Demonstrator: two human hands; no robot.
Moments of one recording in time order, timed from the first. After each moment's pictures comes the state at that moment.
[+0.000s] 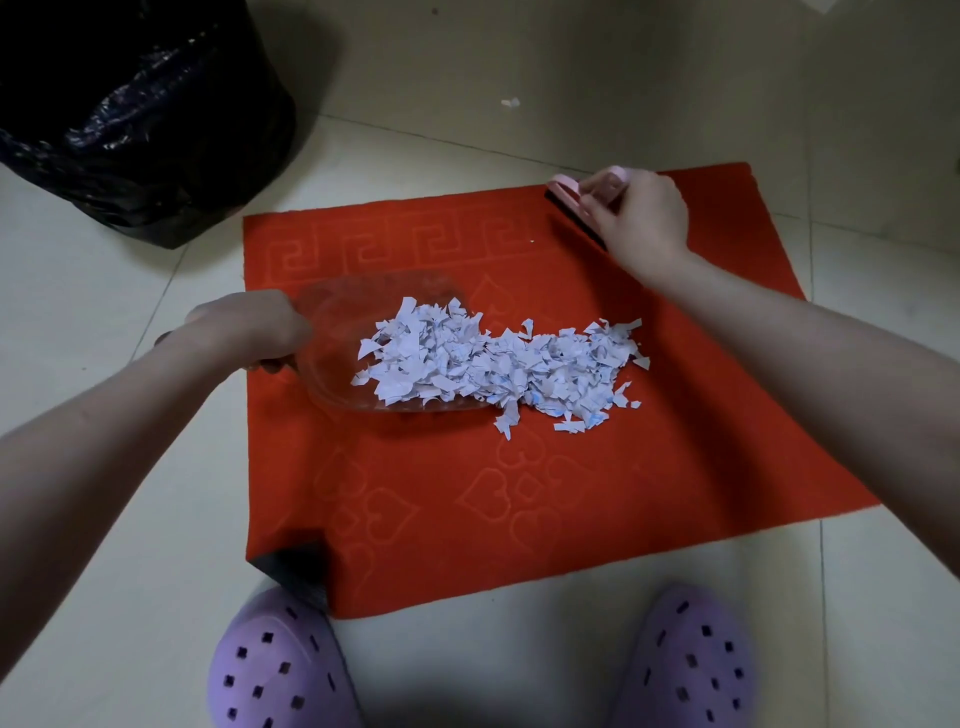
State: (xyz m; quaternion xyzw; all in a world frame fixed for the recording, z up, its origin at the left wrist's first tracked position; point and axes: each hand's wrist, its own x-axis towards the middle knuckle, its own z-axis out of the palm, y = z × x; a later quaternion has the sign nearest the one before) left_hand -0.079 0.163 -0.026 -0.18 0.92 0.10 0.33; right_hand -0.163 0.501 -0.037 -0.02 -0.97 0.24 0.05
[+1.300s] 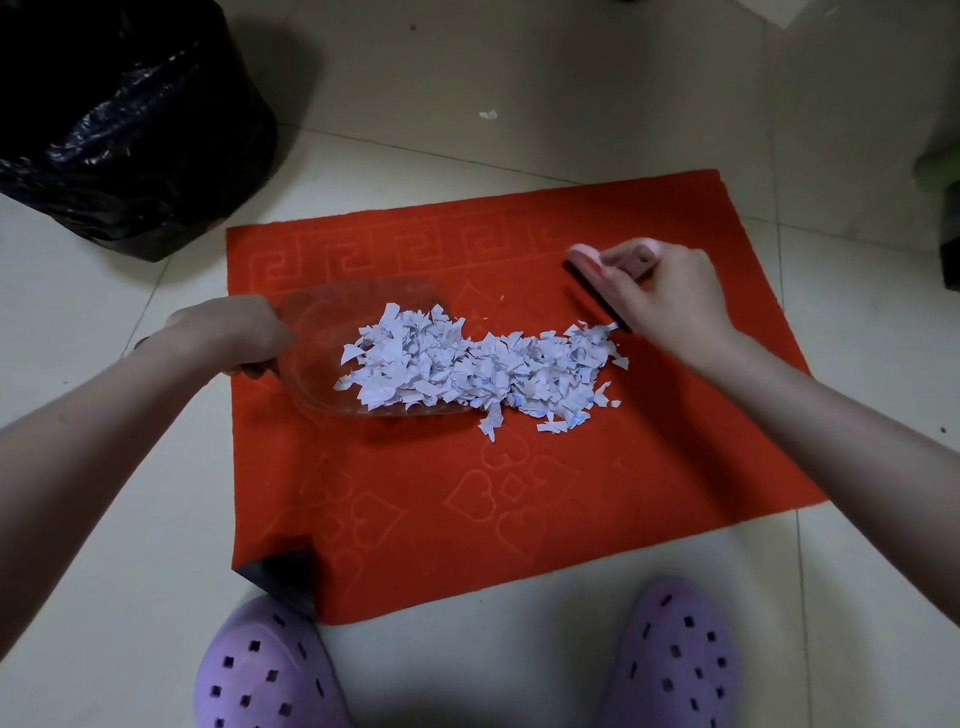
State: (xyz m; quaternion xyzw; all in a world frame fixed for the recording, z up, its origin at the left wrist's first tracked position) left_hand -0.079 0.162 -0.022 -0.17 0.92 0.10 0.34; right_hand -0.081 0.540 -0.020 0.02 -0.96 0.28 0.04
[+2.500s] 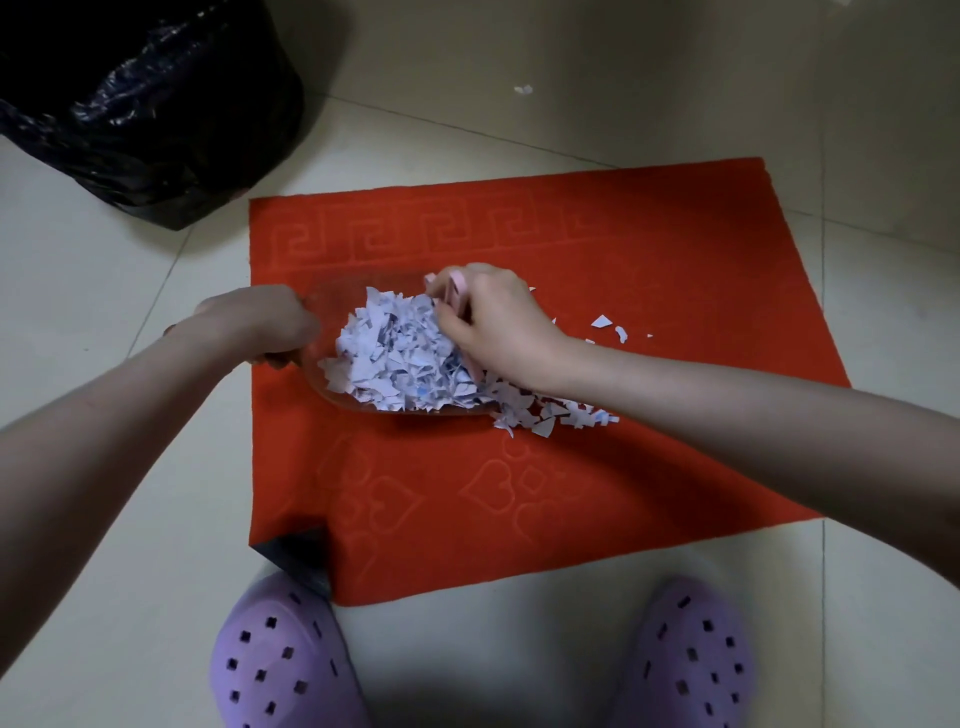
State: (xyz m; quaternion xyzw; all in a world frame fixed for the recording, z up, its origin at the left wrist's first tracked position) left_hand -0.074 0.156 -0.036 -0.17 0.91 0.12 0.36; right_hand -0.070 0.389 -0.050 0.22 -0.91 0.34 -0.09
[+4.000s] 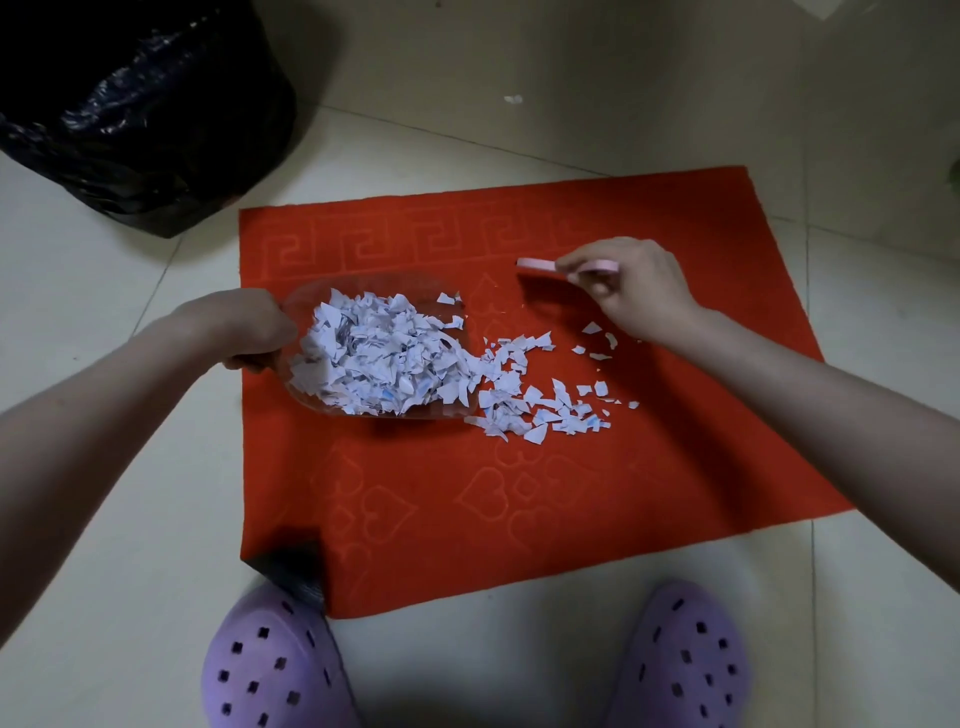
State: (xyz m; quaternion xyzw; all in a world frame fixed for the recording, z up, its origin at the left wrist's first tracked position) left_hand -0.076 0.150 -0.032 -0.20 0.90 0.14 0.37; right_hand -0.111 0.513 -0.049 0.18 -0.95 0.24 -0.01
